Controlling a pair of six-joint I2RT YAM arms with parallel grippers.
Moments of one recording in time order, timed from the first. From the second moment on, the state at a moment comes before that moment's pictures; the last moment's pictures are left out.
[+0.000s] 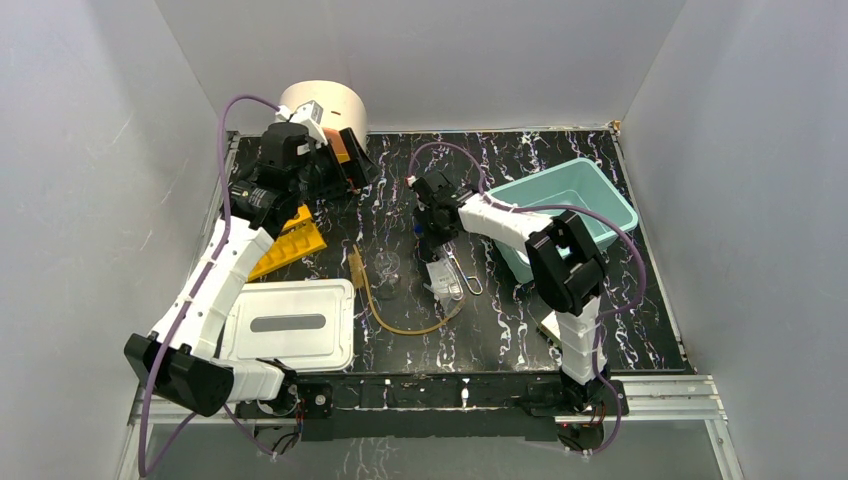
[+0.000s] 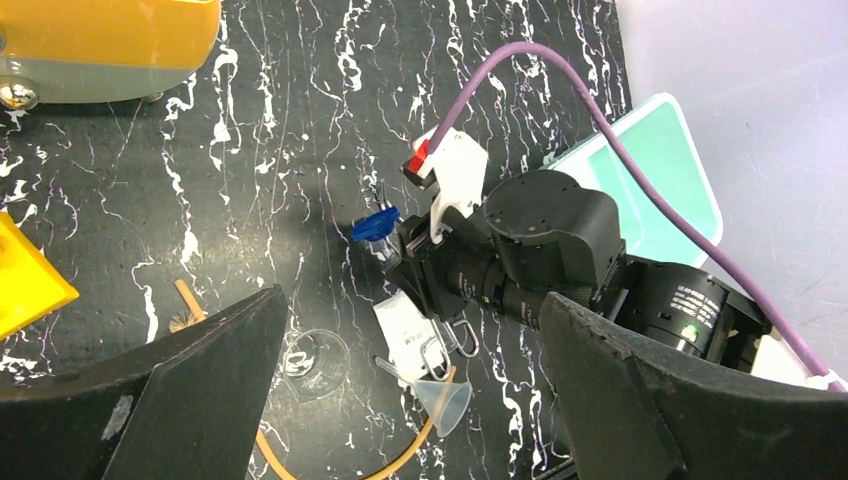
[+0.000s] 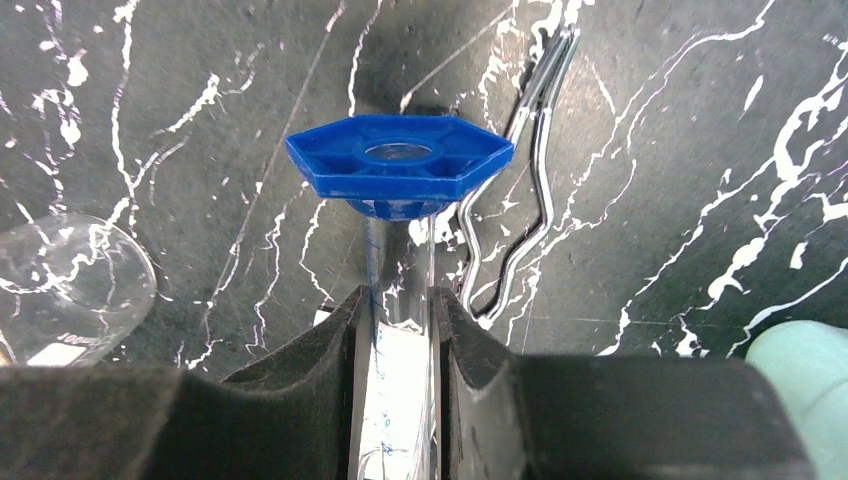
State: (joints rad) left arm -0.37 1.30 1.43 -0.62 0.12 -0.55; right arm 0.73 2.02 1.52 -0.59 0.05 0.18
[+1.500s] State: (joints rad) left arm -0.37 1.30 1.31 -0.62 0.17 -0.55; right arm 0.17 1.68 1.19 -0.50 0.39 0.81
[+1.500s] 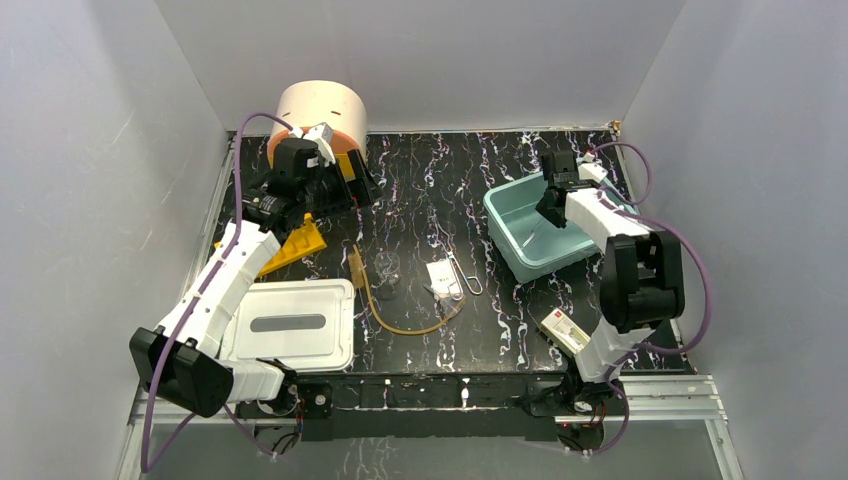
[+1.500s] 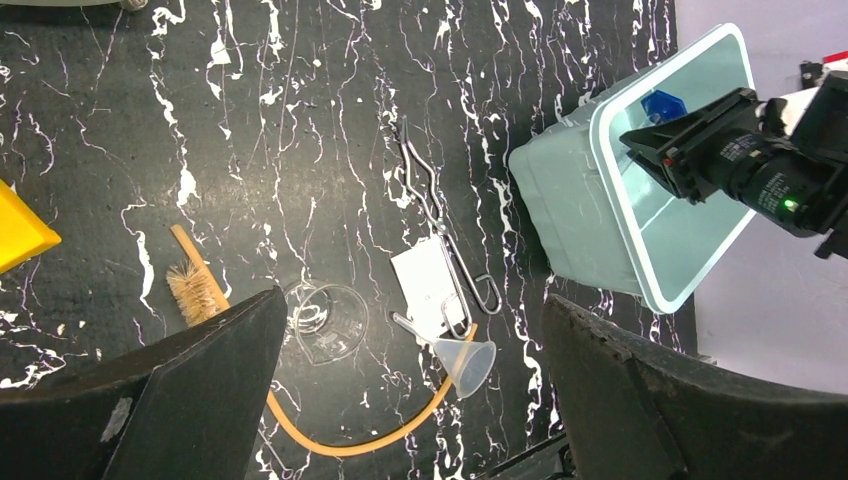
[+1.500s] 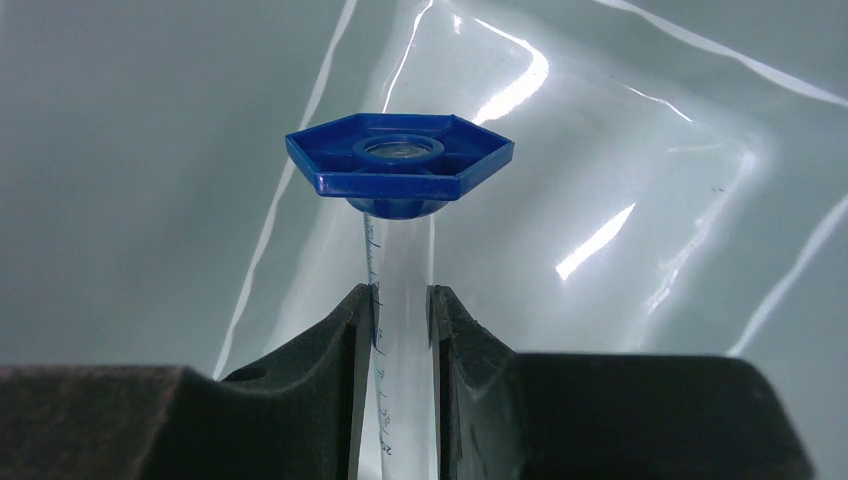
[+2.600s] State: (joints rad) left arm -0.37 1.30 1.32 -0.62 0.14 -0.53; right arm 0.16 1.94 1.31 -0.15 0.12 0.56
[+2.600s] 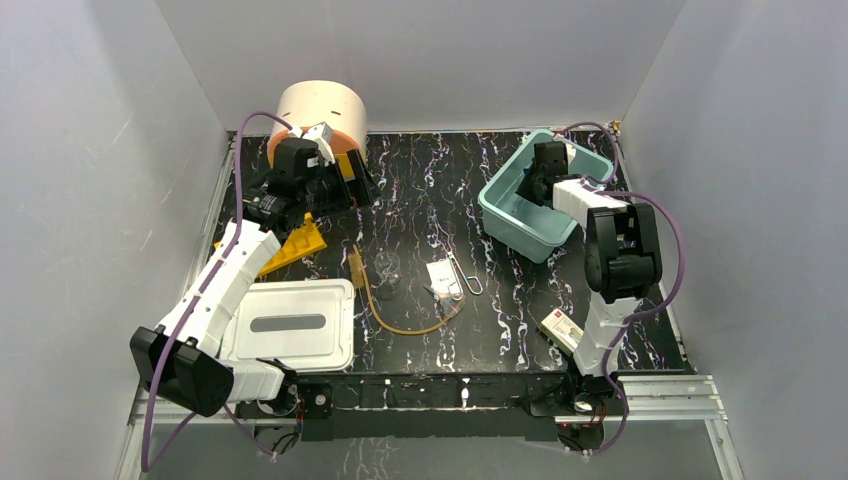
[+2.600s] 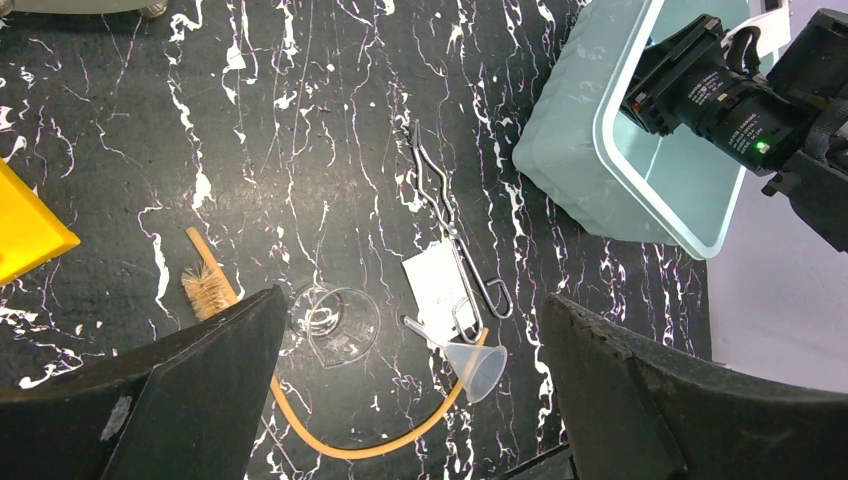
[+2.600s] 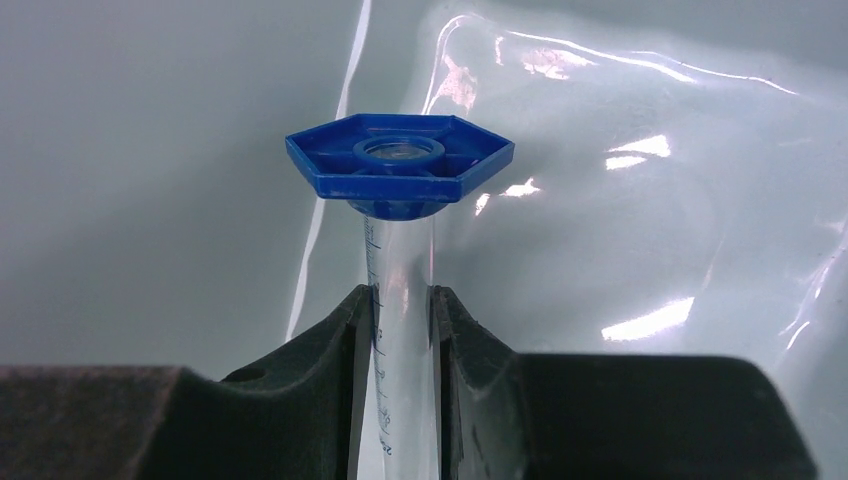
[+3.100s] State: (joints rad) left arm -0.37 1.30 1.32 -0.62 0.14 -0.53; right arm 0.16 2.00 1.35 -0.18 0.12 0.62
